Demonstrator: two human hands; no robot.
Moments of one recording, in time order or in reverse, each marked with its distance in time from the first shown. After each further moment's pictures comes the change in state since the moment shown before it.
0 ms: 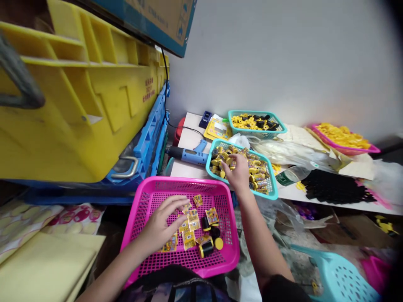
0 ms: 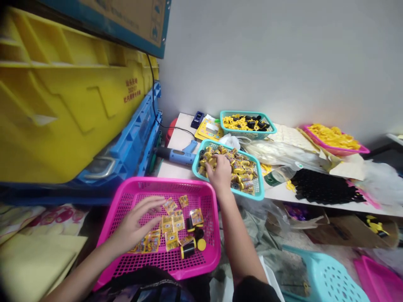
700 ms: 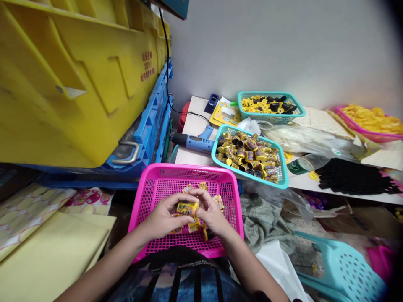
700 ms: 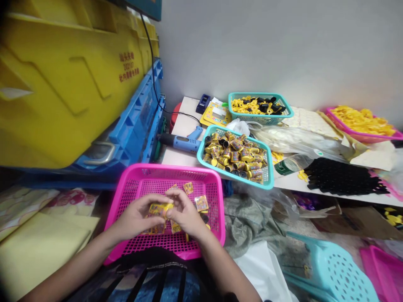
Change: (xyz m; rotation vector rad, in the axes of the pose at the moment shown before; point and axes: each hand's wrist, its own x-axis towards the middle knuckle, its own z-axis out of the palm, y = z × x) left_hand -0.005 0.002 0.006 -0.538 -0.079 -0.231; right_hand -0.148 -0.057 0.039 1.217 -0.743 0.406
